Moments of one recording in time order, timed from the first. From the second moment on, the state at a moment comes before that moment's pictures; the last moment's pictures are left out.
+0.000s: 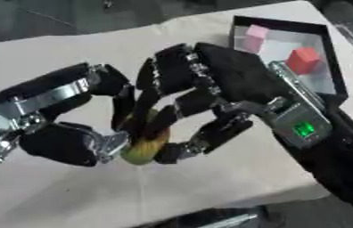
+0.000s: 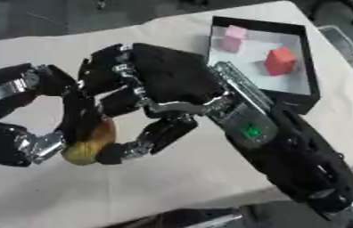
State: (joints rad) left arm -0.73 0.59 -0.62 -1.98 0.09 0.19 -0.44; right arm -0.62 -0.45 0.45 -1.98 0.49 -0.82 0.06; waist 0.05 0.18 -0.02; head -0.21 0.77
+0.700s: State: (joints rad) left arm -0.73 0.58 -0.62 -1.98 0.17 0.20 -0.49; right arm -0.61 -0.45 0.45 -1.97 0.56 -0.81 -0.04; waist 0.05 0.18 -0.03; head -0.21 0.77
